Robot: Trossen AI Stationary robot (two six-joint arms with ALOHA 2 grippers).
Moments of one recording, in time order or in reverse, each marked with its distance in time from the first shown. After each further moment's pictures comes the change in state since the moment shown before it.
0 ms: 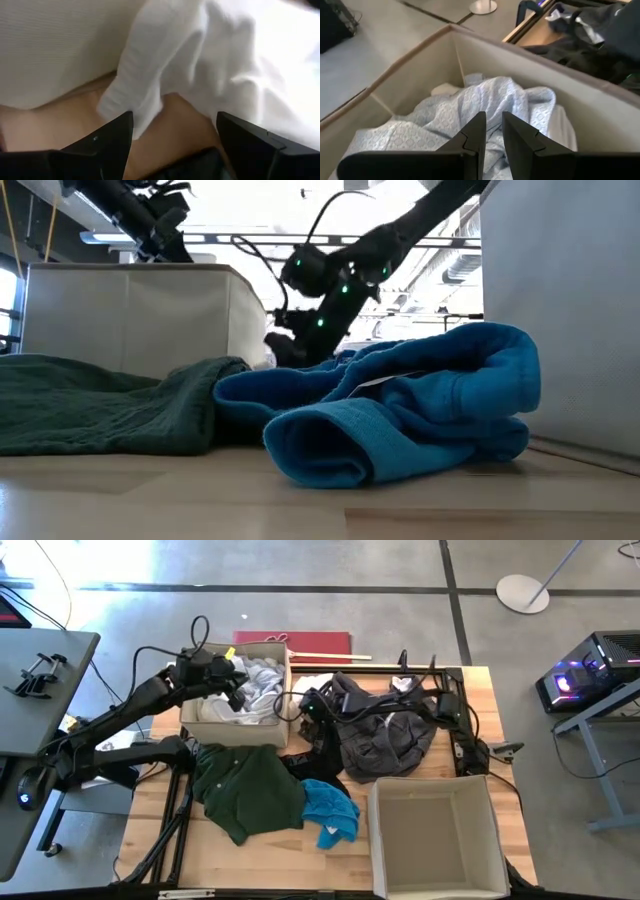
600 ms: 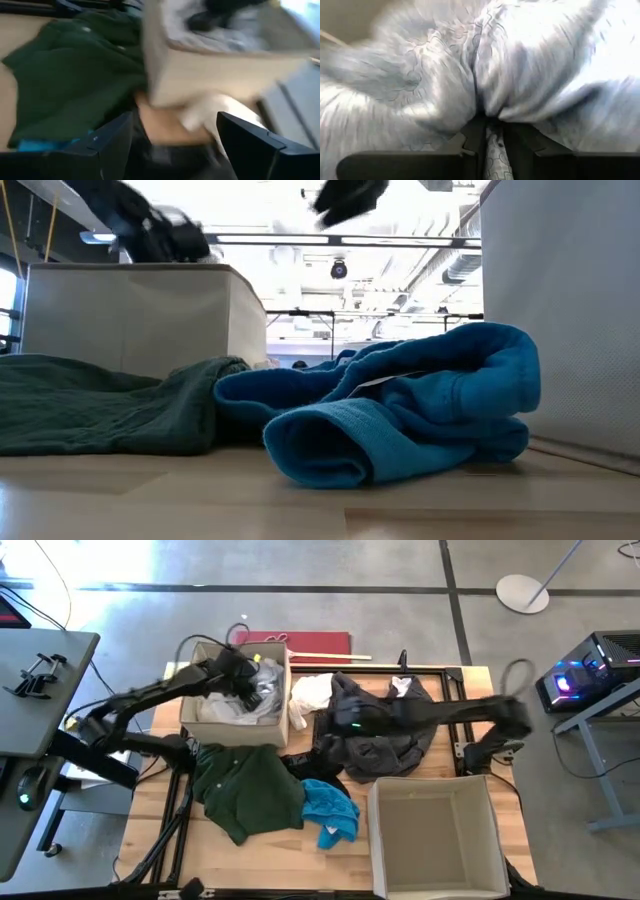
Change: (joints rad) left arm 0.100 0.385 -0.015 -0.002 -0.003 0.011; right arm 0.272 -0.522 0.000 -0.313 0.102 -0.229
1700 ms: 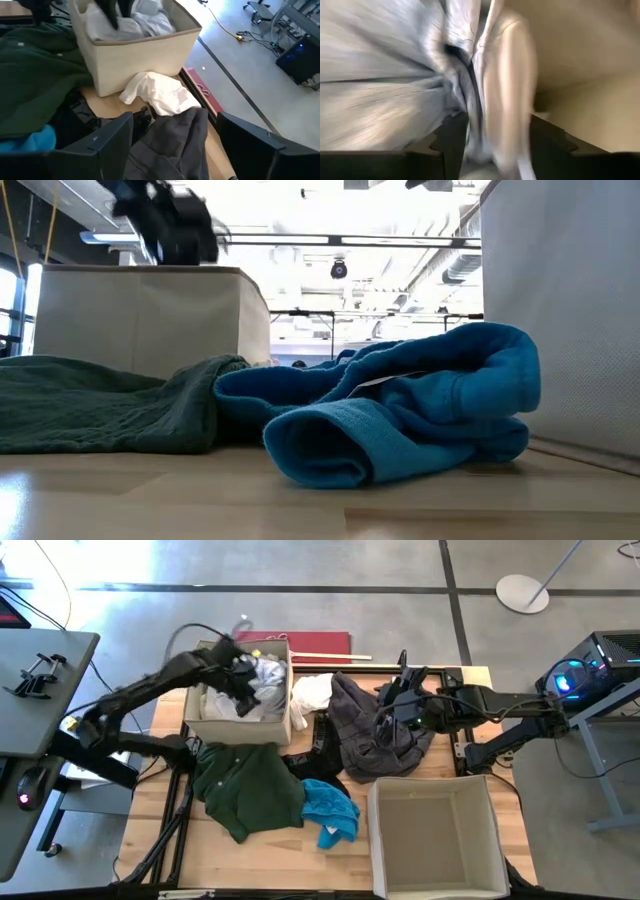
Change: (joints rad) left arm -0.035 -0.021 0.220 -0.335 0.330 0.106; right arm 0.092 -0.328 0.000 -0.380 0.382 0.244
